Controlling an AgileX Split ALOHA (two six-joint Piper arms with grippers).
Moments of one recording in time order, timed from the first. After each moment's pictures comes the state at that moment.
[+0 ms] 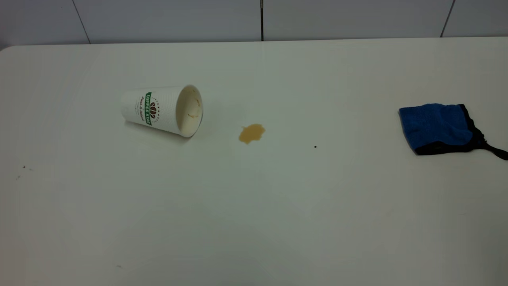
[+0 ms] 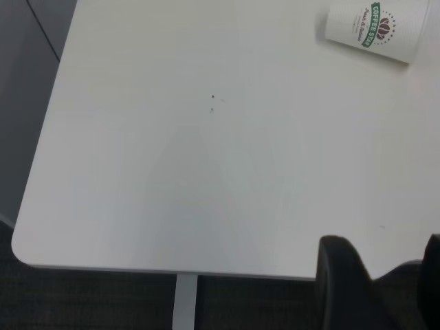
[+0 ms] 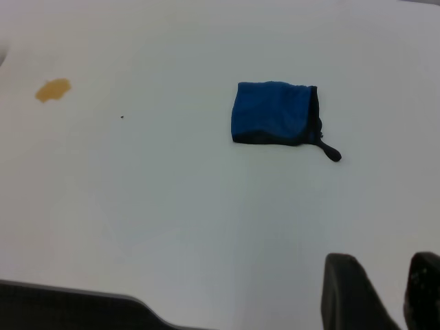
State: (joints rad) left arm 0.08 -0.02 -0.48 -0.01 1.13 0.03; right arm -0.08 -0.02 -0.47 0.09 1.12 -0.13
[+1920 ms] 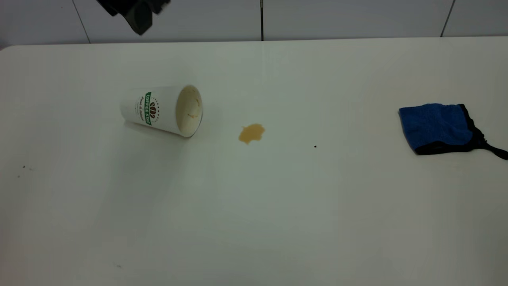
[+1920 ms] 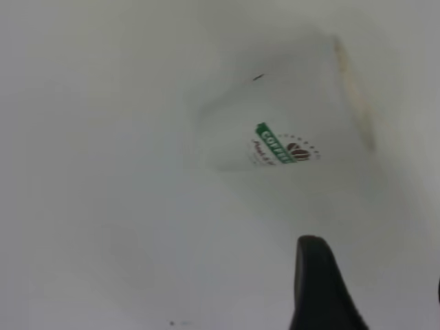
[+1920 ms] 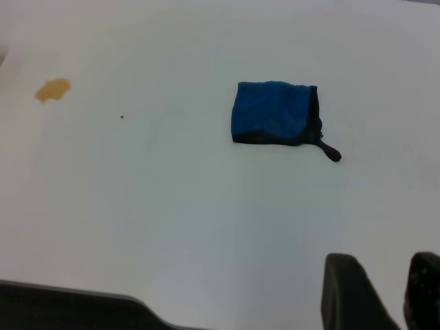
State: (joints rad) left arm -0.54 1.87 -1.30 0.50 0.63 -0.22; right arm -0.08 -0.02 -0.47 0.09 1.12 -0.13
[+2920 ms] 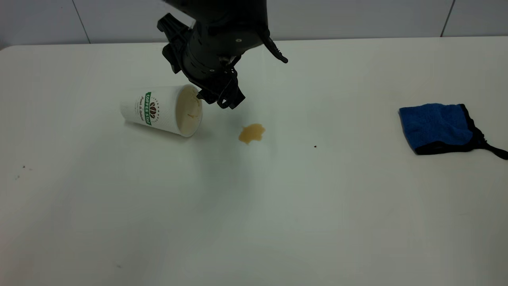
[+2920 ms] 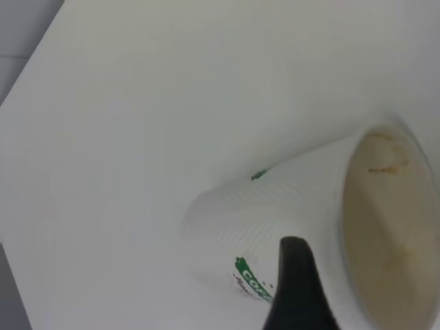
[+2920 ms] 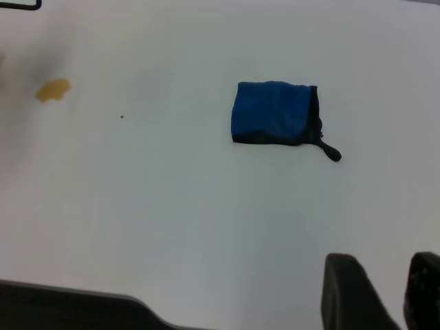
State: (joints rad) left arm -0.70 2.43 -1.61 1.02 0.75 -0.74; right arm -0.08 -0.02 -0.47 0.09 1.12 -0.13
